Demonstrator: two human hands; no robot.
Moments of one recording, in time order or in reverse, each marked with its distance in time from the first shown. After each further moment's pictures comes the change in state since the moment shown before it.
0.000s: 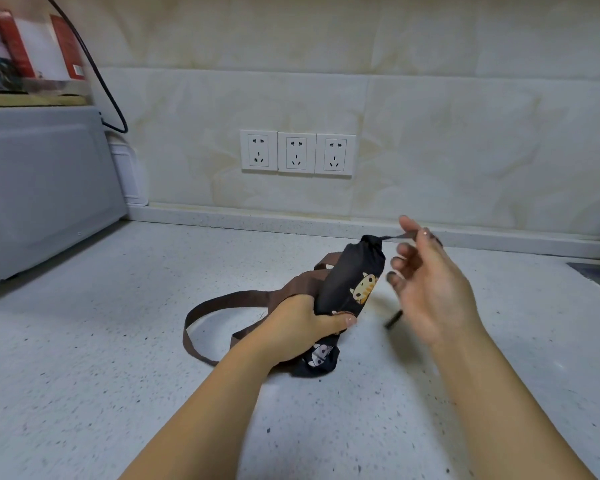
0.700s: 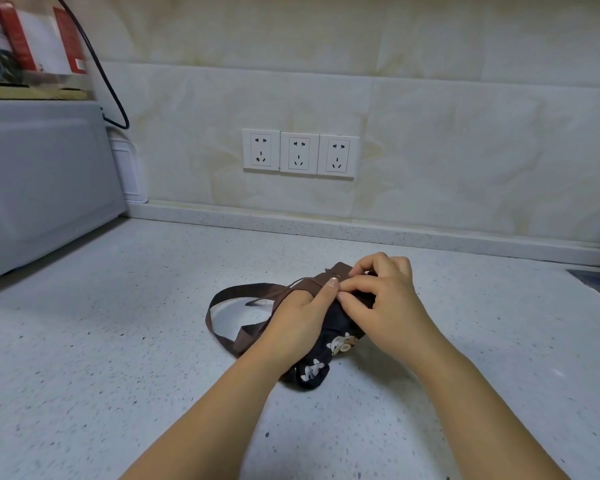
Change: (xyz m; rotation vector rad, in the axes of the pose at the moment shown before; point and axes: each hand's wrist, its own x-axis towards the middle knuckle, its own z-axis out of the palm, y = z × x) left_hand -0.004 0.006 0.009 -0.222 0.125 -0.155; right_hand -0.013 0.027 0.007 -1.339 -0.329 -0.410
